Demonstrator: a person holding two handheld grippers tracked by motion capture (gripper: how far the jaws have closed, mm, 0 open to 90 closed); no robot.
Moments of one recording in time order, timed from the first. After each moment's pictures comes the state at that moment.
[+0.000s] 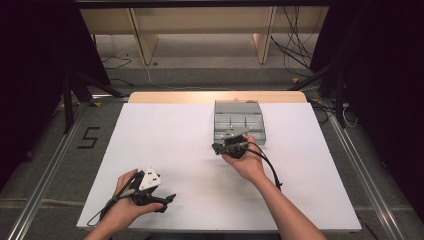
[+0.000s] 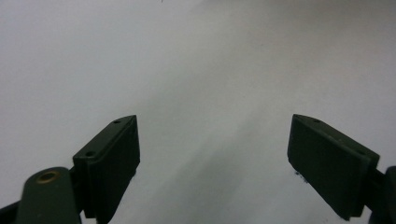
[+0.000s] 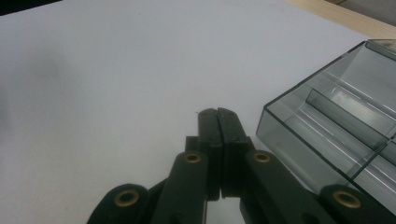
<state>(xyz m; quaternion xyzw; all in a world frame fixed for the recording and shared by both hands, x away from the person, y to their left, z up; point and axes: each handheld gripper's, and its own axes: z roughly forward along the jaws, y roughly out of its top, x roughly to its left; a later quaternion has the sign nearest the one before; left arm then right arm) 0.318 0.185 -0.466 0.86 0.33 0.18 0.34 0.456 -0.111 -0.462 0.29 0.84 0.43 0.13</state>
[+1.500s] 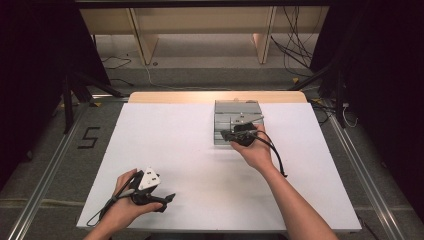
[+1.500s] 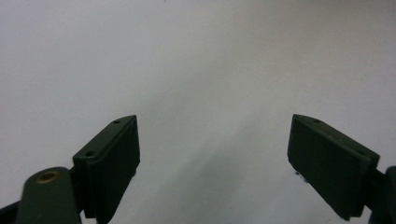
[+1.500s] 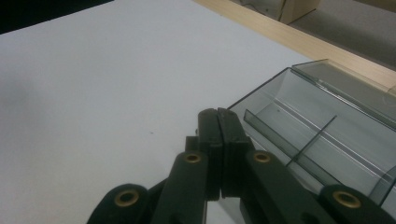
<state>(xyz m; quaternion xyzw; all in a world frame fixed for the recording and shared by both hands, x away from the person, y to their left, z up) 0.318 0.186 -0.466 0.86 0.33 0.18 0.35 0.477 -0.135 -0.434 0.31 0.83 0.44 0.16</state>
